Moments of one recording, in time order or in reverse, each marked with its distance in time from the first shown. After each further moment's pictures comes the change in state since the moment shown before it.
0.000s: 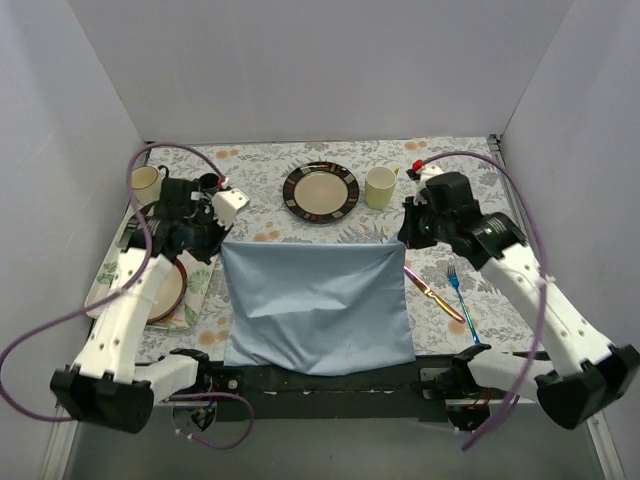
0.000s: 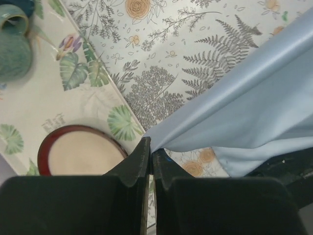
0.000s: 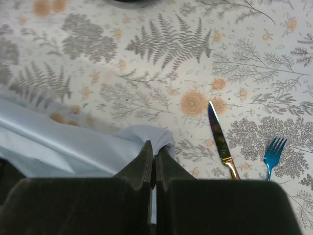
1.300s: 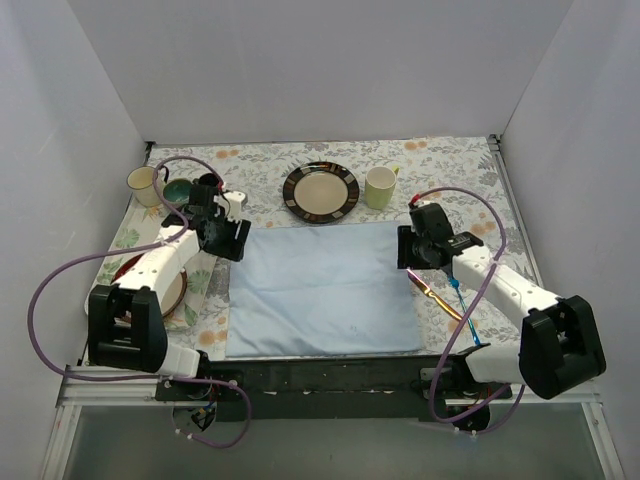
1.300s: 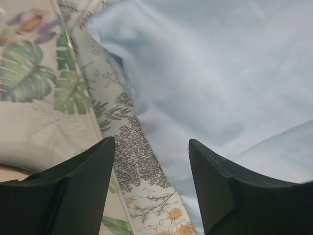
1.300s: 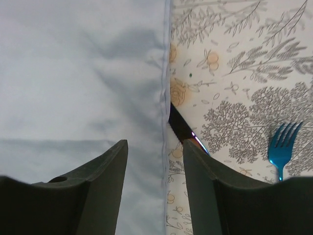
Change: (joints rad) left arm 0.066 0.364 -0.282 0.537 -0.045 -0.312; right arm -0.124 0.228 -0.402 0.372 0.135 0.067
